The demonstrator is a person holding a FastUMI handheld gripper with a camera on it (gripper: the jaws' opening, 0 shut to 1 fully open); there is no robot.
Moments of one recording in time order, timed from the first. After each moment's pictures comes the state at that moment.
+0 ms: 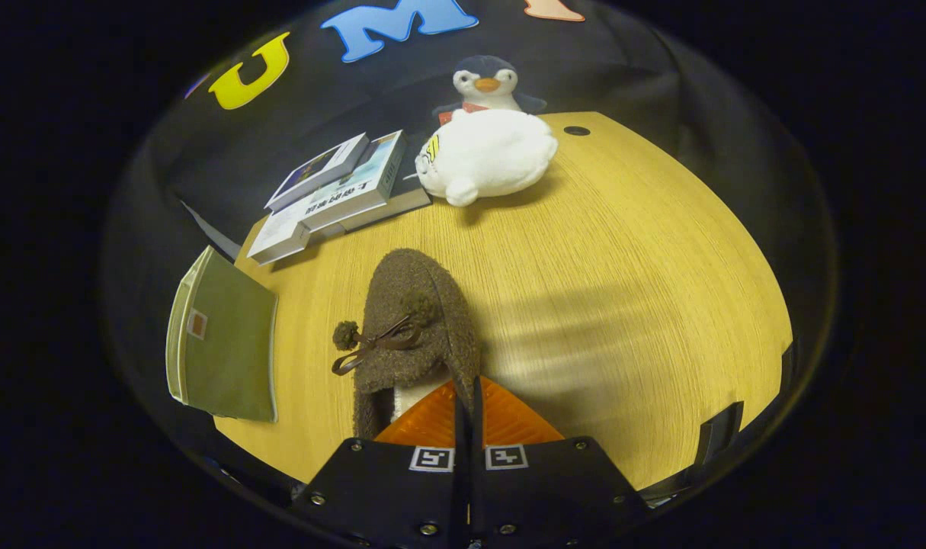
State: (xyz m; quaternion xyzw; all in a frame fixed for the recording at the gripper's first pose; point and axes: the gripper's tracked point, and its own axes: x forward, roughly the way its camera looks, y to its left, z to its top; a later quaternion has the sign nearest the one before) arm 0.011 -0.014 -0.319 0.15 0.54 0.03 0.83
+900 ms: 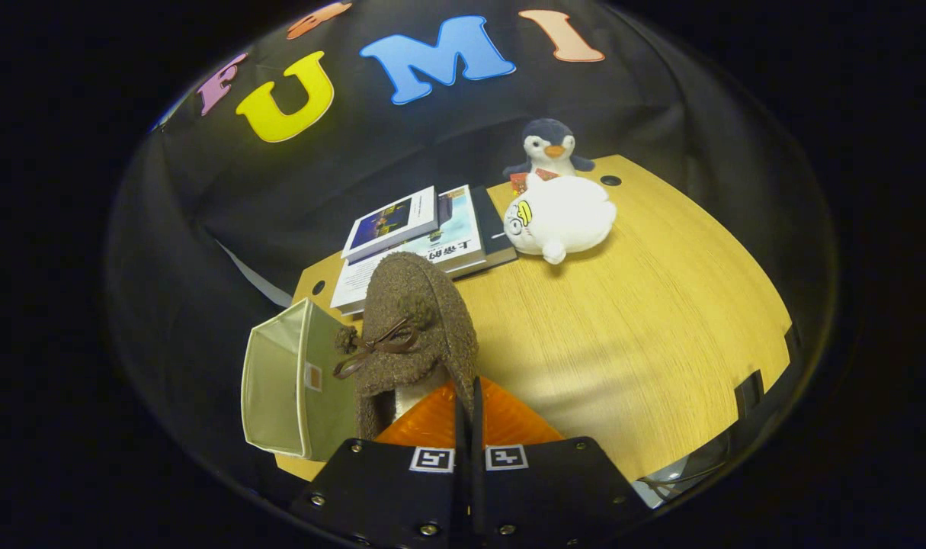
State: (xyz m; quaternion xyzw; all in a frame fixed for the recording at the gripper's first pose) arm 0.027 0.108 -0.200 0.19 0.47 0.03 0.86
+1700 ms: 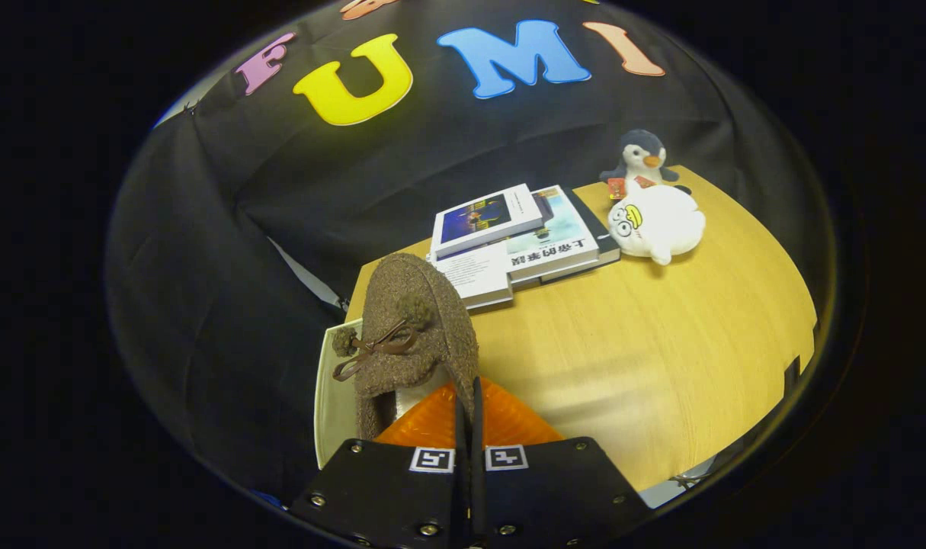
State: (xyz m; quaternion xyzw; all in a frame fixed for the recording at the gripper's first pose) arm 0.047 0.272 -0.167 0.20 0.46 0.09 0.86
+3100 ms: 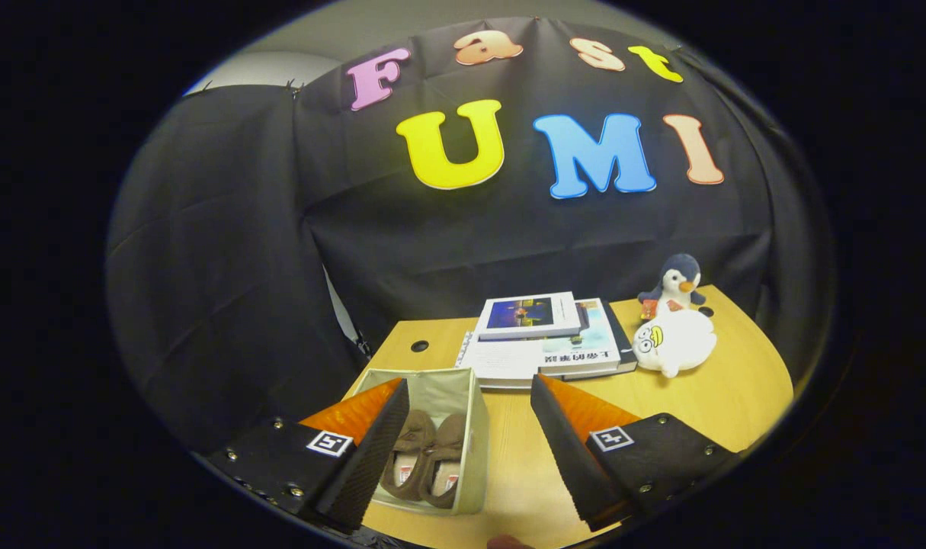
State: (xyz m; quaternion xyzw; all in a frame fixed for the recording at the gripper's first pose) arm 0.059 0.259 -0.074 0.10 0.26 0.14 0.95
